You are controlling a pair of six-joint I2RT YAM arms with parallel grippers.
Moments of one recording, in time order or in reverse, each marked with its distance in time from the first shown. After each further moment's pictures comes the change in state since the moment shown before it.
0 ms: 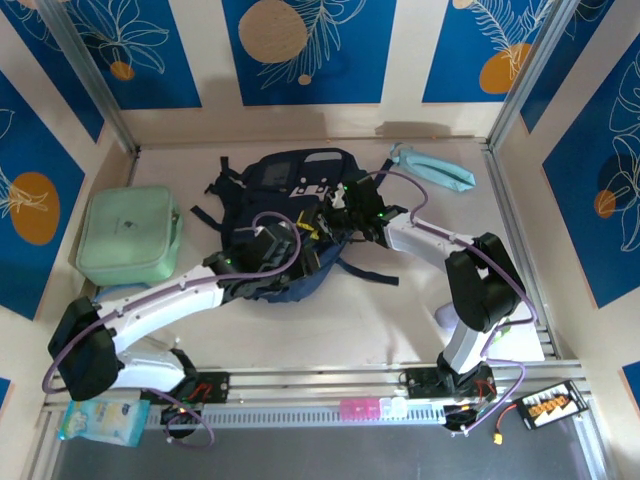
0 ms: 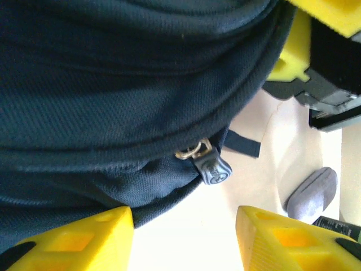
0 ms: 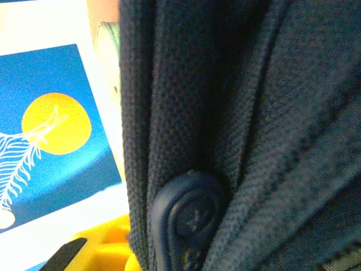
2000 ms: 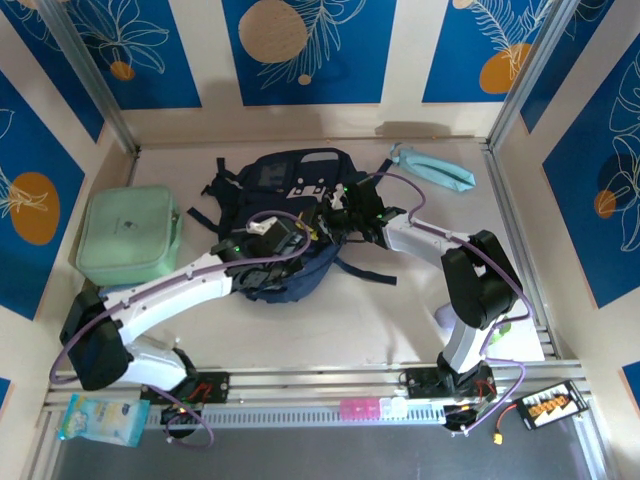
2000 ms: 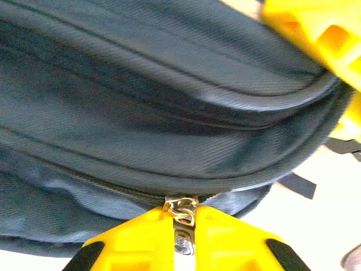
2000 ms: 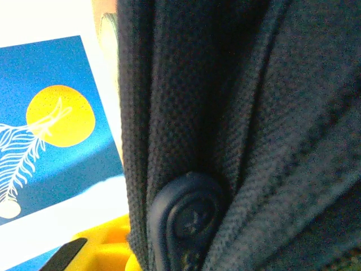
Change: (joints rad) left arm -0.019 0.063 0.147 -0.296 -0.211 -0.070; right arm -0.015 0.022 -0.015 0.052 -0.042 0.004
